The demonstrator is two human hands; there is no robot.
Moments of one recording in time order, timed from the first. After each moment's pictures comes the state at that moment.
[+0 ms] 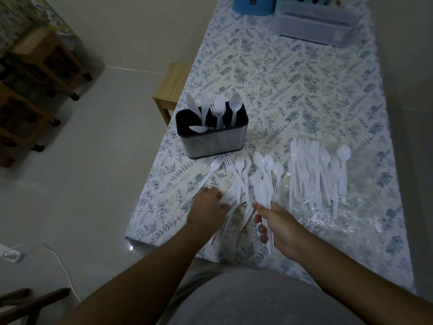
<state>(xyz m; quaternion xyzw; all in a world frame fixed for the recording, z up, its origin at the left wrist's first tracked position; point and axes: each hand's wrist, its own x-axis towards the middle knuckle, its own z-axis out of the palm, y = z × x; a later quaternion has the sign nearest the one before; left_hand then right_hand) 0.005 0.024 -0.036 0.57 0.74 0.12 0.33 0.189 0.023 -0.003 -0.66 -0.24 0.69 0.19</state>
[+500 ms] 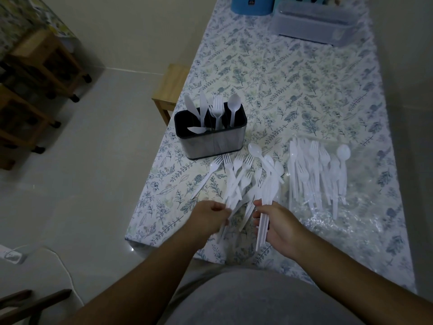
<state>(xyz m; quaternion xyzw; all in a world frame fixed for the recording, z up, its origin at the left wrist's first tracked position) 0.008 0.013 -0.018 0.30 0.73 0.21 0.58 0.188 0.028 -0.005 -0.64 -0.14 0.71 0.24</state>
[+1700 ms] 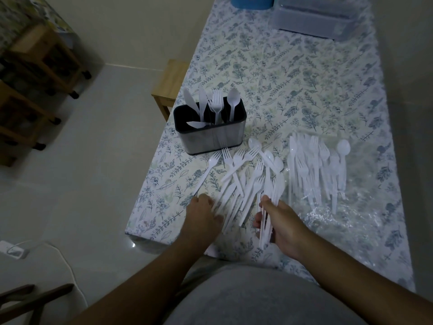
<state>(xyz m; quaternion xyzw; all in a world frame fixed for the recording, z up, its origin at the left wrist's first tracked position) 0.000 -0.011 -0.040 0.53 0.76 0.12 0.35 0.197 0.015 -0.006 -0.66 -0.20 0.69 0.22</state>
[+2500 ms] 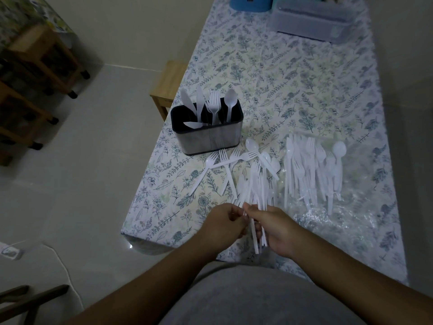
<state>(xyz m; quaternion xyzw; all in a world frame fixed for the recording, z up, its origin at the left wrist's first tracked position) 0.047 -0.012 0.004 0.37 0.66 0.23 0.61 0.190 0.014 0.002 -0.61 -0.23 0.73 0.21</state>
